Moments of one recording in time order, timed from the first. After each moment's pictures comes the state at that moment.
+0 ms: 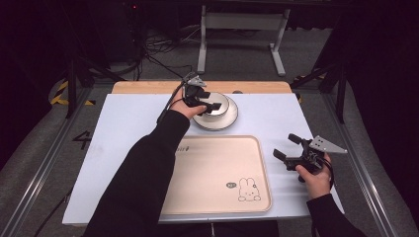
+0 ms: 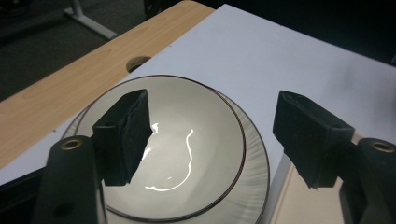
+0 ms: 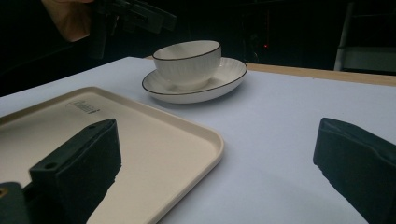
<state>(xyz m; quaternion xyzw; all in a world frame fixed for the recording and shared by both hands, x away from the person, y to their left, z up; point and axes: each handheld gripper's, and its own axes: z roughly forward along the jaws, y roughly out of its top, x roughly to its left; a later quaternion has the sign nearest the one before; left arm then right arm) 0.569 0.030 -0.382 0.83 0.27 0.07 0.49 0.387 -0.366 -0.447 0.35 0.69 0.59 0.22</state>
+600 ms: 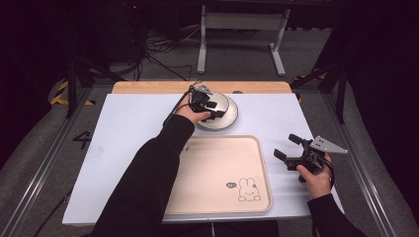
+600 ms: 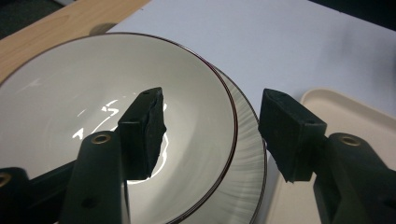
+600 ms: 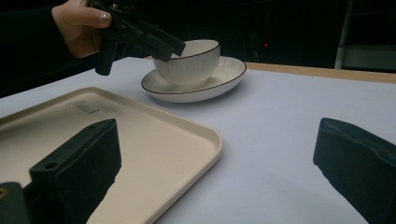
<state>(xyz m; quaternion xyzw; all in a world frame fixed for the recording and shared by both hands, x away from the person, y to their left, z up) 0.571 0.010 -0.409 0.86 0.23 0.05 0.45 0.387 -0.367 -0.448 0.35 0.69 0.59 0.21</state>
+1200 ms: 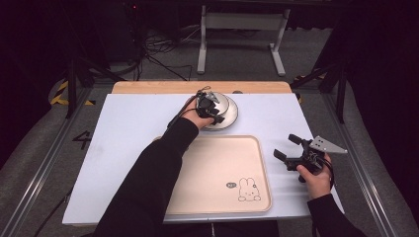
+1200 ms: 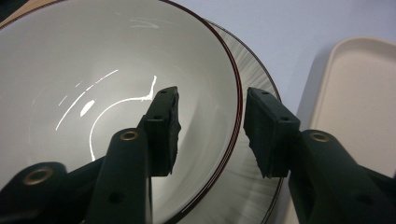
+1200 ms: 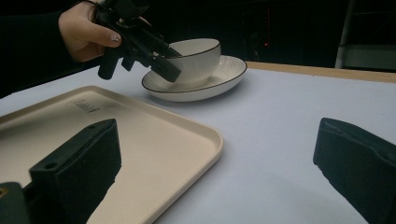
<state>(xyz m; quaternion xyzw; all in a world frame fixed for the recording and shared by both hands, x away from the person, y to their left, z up) 0.567 -0.006 -0.419 0.90 0.20 0.09 0.38 0.387 -0.367 -0.449 0.35 0.69 0.59 0.21</state>
